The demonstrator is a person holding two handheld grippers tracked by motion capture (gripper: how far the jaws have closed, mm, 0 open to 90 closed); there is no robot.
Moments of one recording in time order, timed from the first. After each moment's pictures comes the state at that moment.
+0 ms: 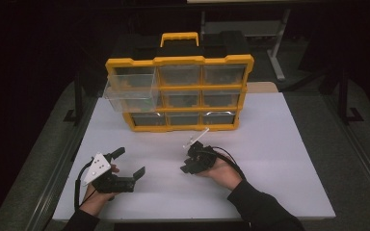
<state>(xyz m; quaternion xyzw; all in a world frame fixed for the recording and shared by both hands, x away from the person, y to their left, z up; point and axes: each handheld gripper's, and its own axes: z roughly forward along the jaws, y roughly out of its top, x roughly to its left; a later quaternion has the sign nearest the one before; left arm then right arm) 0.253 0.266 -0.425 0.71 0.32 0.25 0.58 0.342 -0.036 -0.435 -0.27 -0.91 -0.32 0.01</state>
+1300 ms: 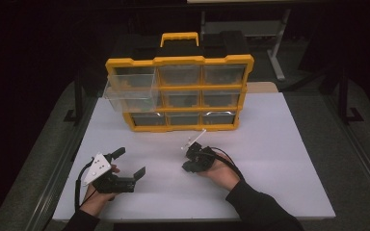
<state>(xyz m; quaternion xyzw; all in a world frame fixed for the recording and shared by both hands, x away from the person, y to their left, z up) 0.253 0.265 -0.424 0.71 0.32 0.25 0.58 0.341 -0.032 -0.436 -0.25 -0.92 -0.30 -0.01</state>
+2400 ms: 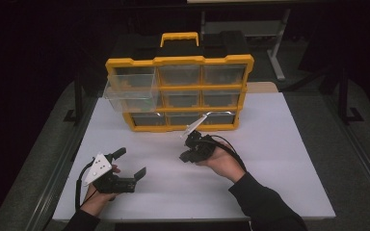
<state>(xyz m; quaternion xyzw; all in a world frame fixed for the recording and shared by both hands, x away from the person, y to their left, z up) 0.253 0.264 -0.425 0.72 0.31 0.24 0.57 0.351 -0.033 -0.389 -0.23 -0.92 -0.32 0.00</state>
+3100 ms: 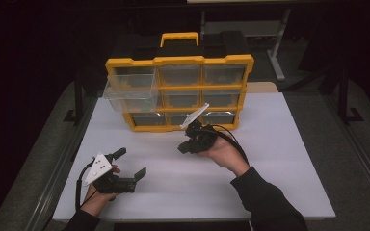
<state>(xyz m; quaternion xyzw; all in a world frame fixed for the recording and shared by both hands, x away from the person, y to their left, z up) 0.253 0.264 -0.425 0.71 0.31 0.24 0.58 0.359 -0.036 -0.355 -0.22 -0.91 -0.34 0.00</state>
